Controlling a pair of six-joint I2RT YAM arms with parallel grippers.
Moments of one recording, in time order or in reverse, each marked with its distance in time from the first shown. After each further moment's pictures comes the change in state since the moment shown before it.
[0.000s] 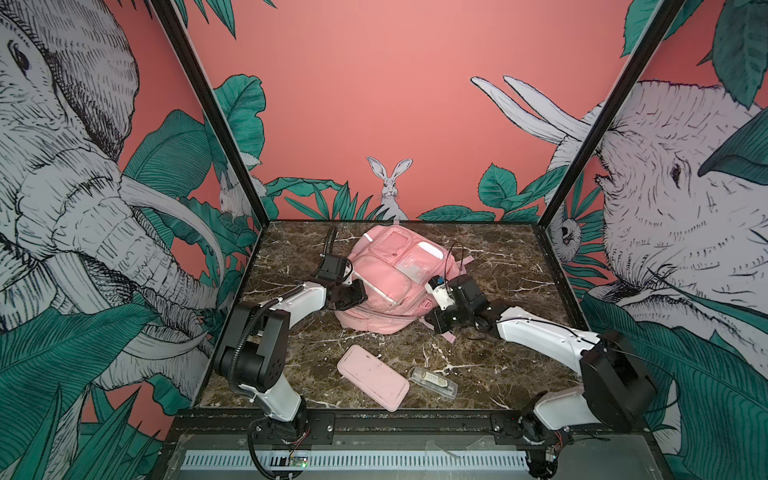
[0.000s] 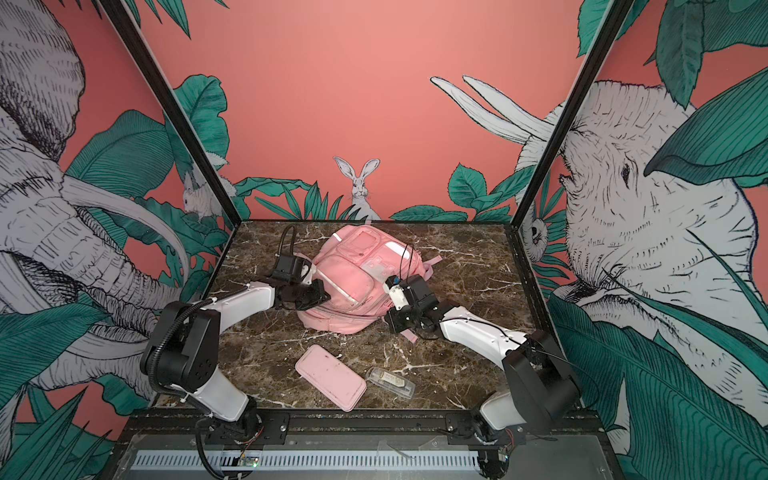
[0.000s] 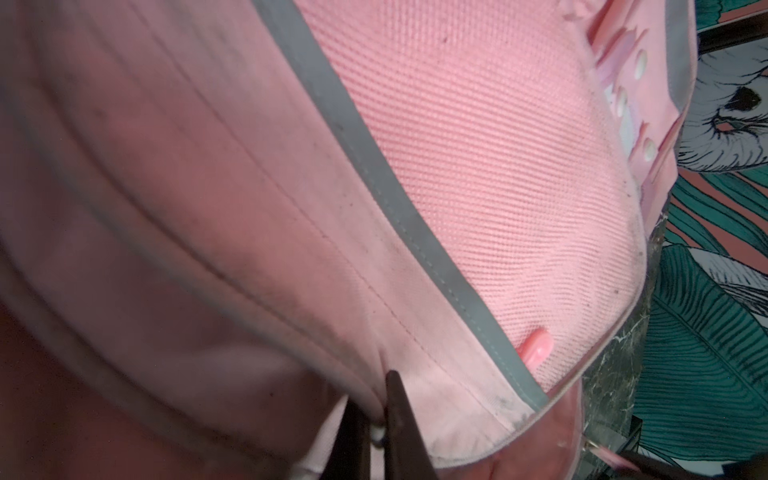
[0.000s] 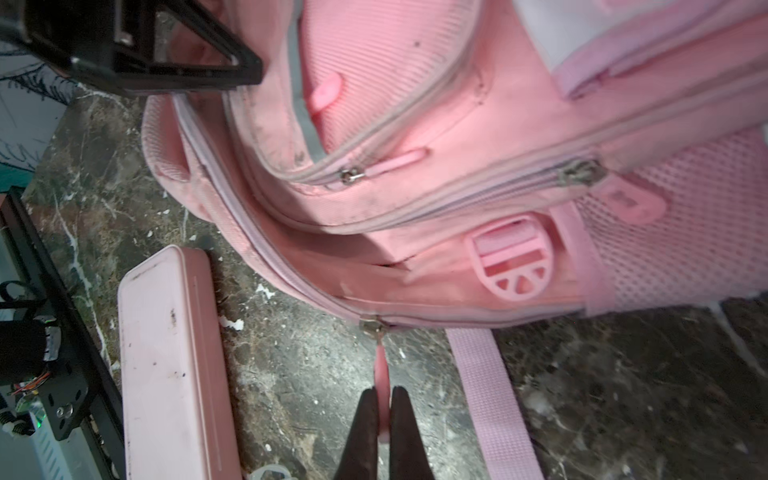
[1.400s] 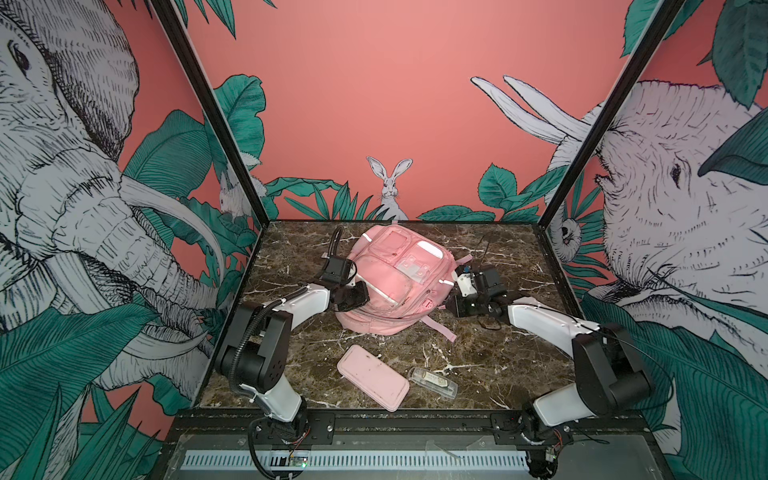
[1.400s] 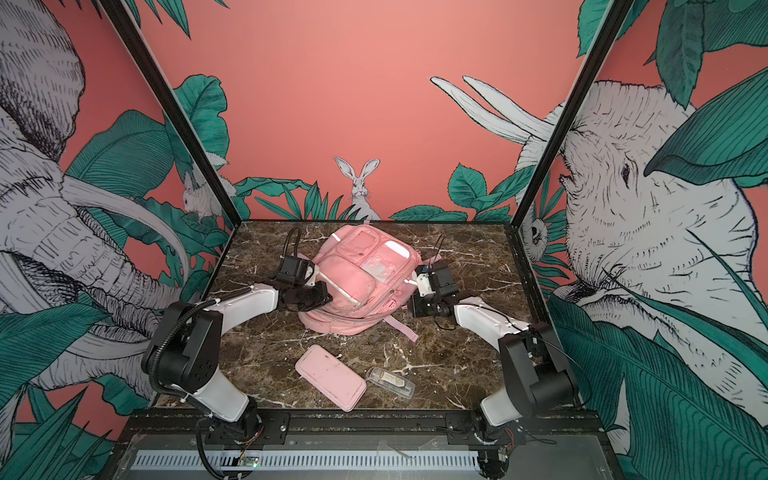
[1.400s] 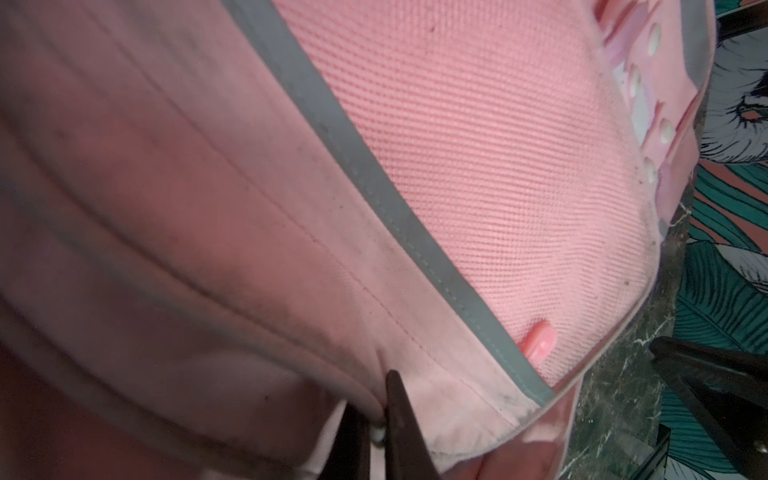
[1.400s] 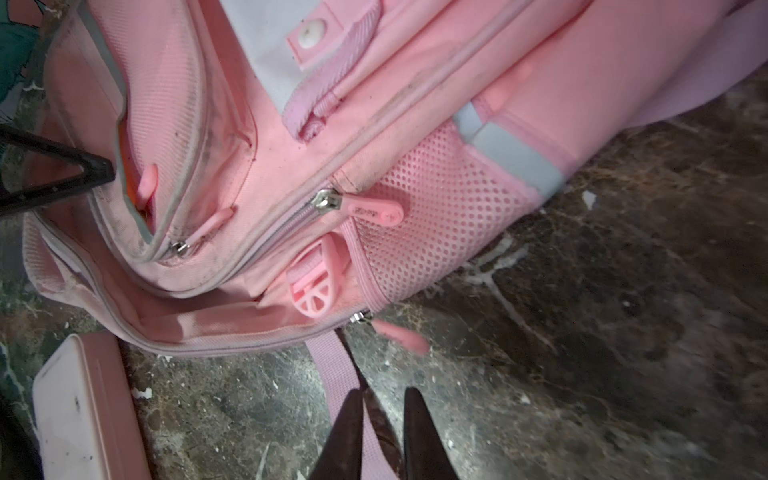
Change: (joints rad) left arm -0.057 0.000 -0.013 0.025 -0.040 -0.011; right arm -0.230 0.023 0.000 -0.011 -0.027 0.002
